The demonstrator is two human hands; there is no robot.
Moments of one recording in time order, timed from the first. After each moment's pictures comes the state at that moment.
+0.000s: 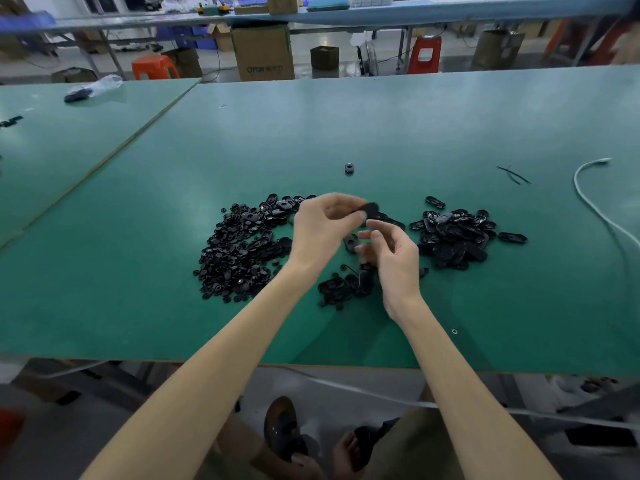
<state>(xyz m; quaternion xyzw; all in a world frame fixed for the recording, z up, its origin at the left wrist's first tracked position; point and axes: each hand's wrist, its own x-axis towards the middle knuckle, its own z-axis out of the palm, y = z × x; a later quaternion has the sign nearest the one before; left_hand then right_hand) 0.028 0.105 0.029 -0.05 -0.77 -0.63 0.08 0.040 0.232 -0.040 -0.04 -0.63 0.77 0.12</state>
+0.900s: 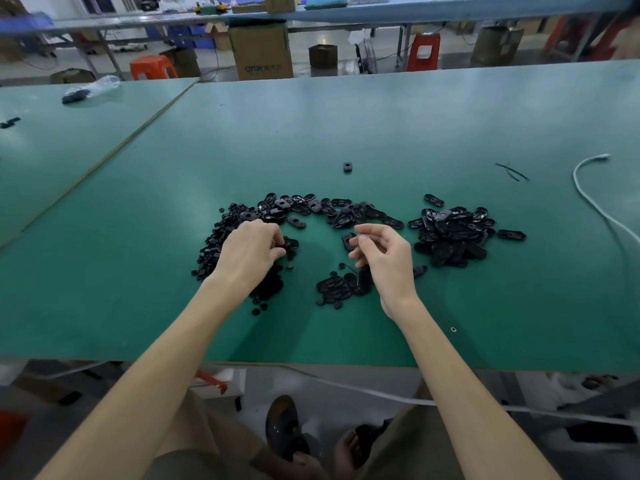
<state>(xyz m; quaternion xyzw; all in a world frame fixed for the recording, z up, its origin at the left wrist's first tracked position) 0.032 0.012 0.015 -0.04 -0.99 -0.13 0.06 0.040 0.233 -0.041 -0.03 -0.67 0.73 0.10</state>
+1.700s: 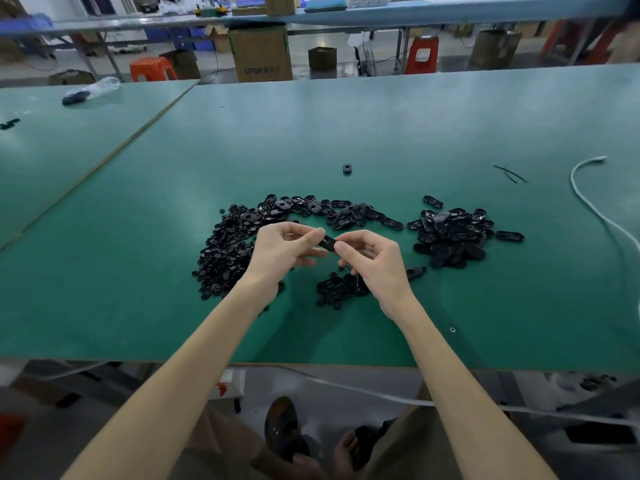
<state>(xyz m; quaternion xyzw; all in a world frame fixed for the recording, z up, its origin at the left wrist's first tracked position) 0.044 0.052 0.011 0.04 -0.72 -0.69 -0.03 0.049 0.231 -0.033 0.06 -0.71 0.70 0.05</state>
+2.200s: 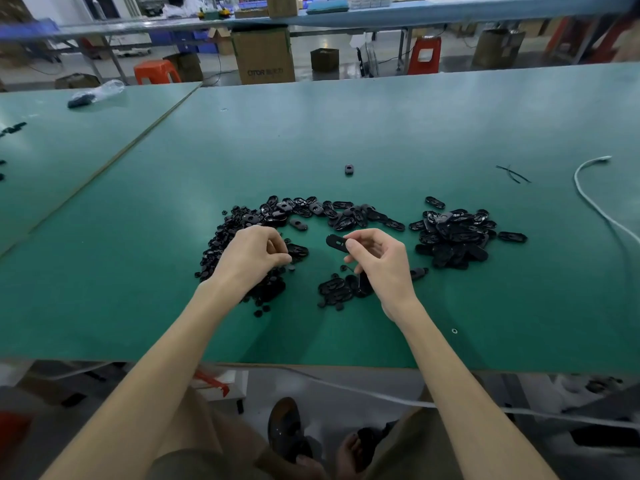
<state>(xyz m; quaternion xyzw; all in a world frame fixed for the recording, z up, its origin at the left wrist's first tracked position) 0.036 0.006 0.016 0.00 -0.96 -0.27 0.01 0.045 0.233 -0.037 0.02 -0.70 0.71 0.08</state>
